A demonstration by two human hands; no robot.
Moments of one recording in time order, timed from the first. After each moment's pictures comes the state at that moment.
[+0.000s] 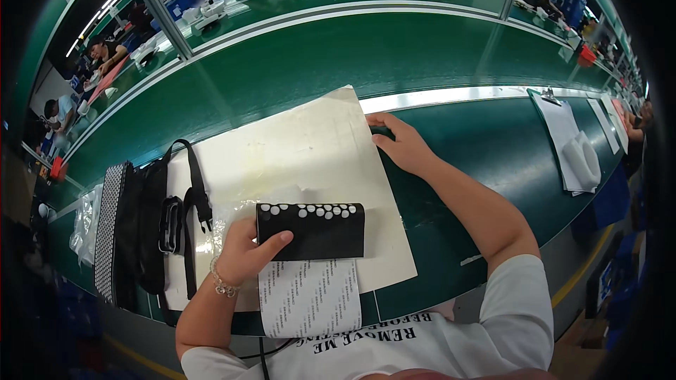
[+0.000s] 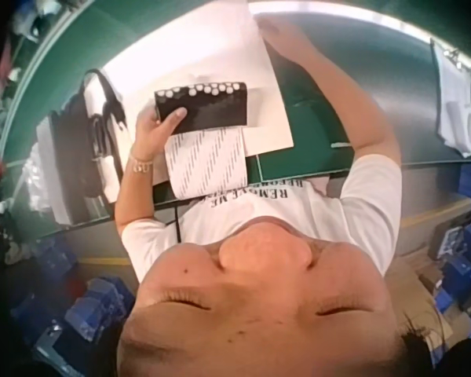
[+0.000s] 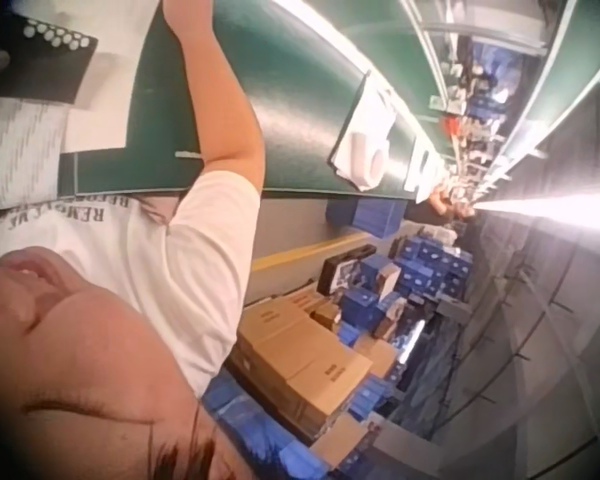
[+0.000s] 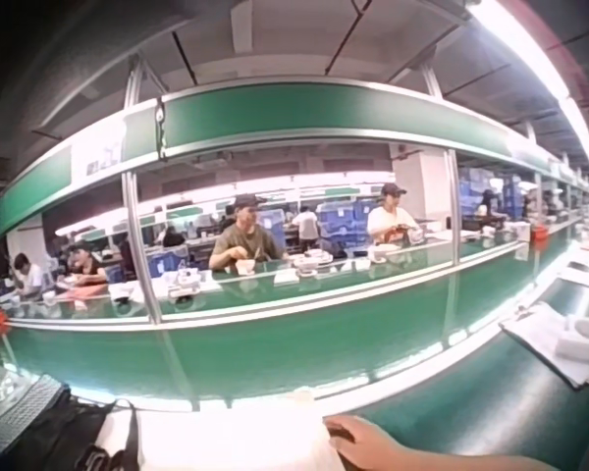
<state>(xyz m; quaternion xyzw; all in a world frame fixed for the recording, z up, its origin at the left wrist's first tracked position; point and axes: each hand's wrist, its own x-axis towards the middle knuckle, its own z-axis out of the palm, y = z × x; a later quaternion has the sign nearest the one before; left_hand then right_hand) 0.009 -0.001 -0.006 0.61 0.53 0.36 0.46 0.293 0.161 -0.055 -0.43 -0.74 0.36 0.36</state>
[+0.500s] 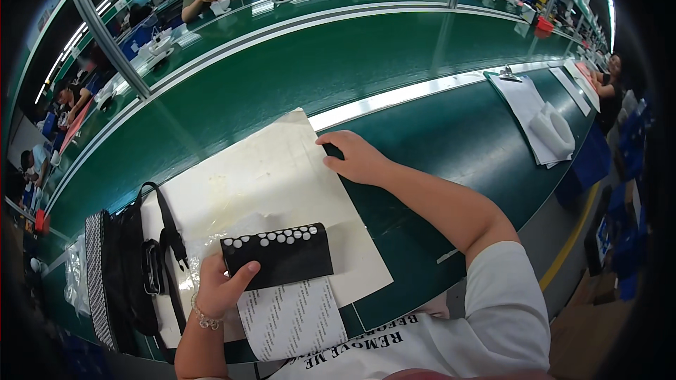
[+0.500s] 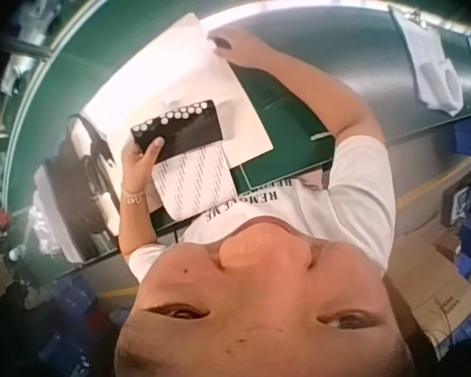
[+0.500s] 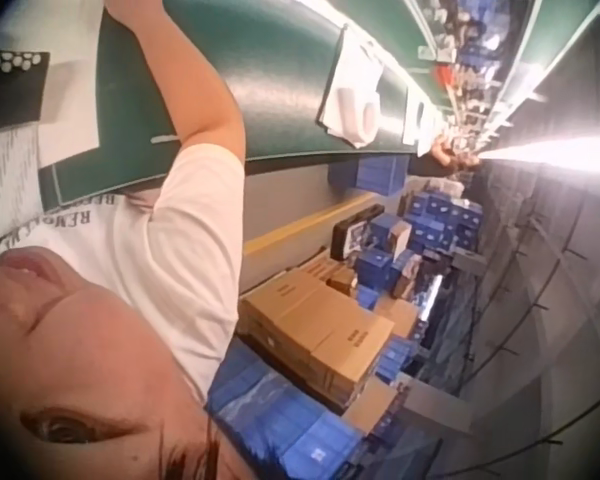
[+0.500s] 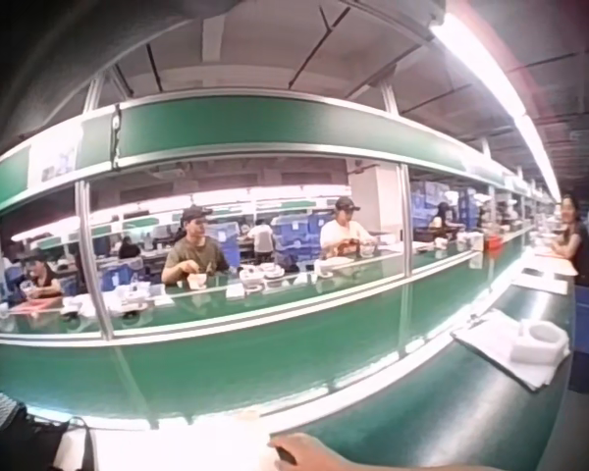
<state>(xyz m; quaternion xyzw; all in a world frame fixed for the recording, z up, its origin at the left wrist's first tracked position) 0.011 -0.003 -0.004 0.60 0.53 0.37 0.46 0.294 0.159 -0.054 -0.45 -0.80 0.25 0.30</state>
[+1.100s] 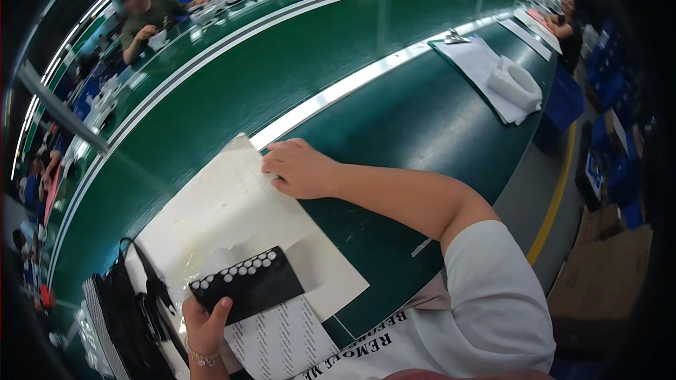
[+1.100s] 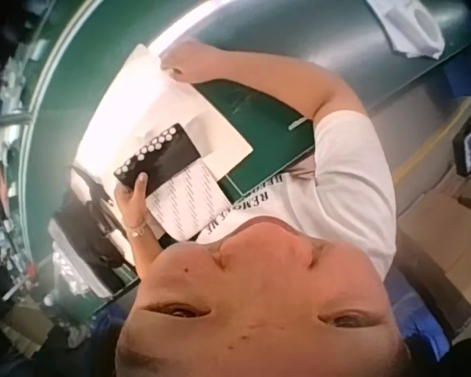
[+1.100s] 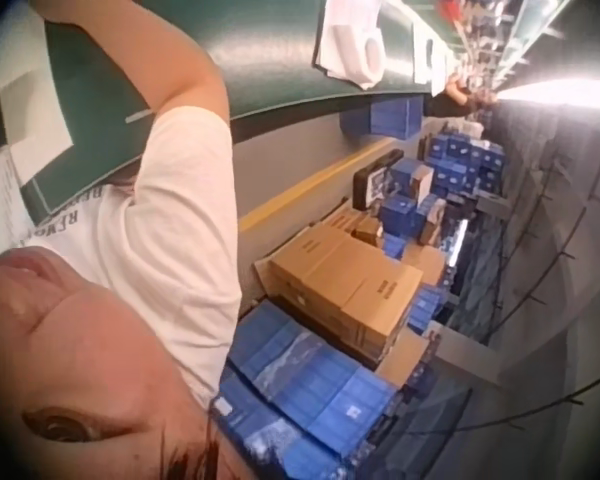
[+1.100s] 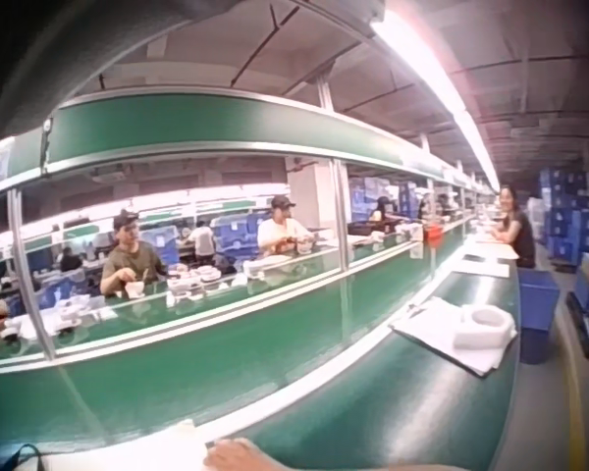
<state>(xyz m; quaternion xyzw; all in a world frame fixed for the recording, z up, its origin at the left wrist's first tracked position) 0.016 0.000 -0.008 0.59 0.54 0.38 0.47 0.301 0.163 -0.075 -0.40 -0.87 0.04 0.28</state>
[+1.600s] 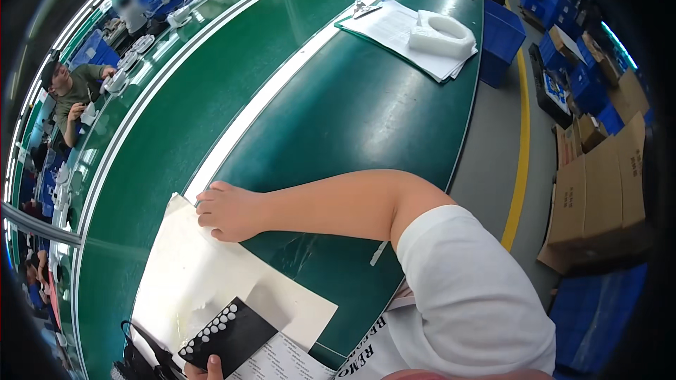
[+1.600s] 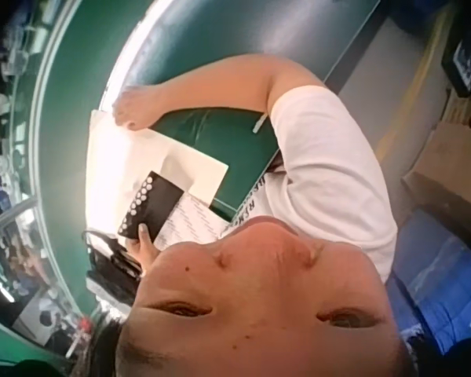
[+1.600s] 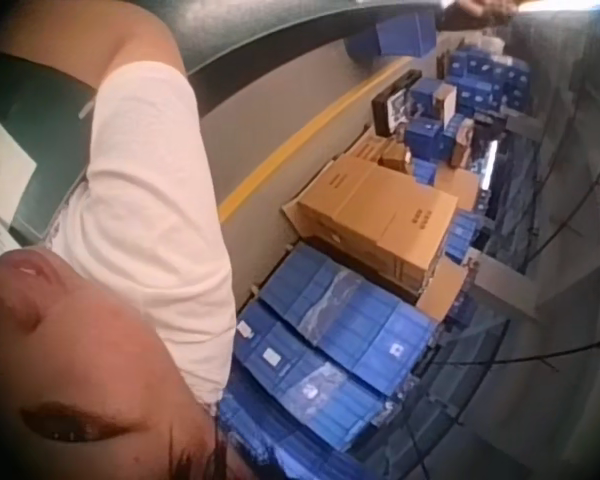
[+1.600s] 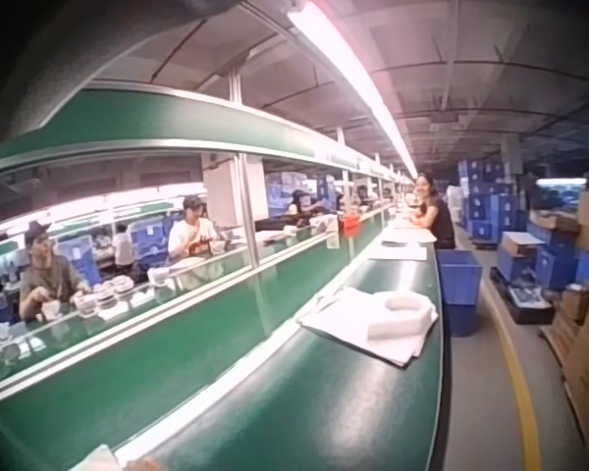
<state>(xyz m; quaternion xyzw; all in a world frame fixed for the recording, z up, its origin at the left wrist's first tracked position) 0.005 -0.006 -0.002 0.59 0.62 0.29 0.42 0.291 0.171 -0.081 -0.36 -0.87 -0.04 0.33</state>
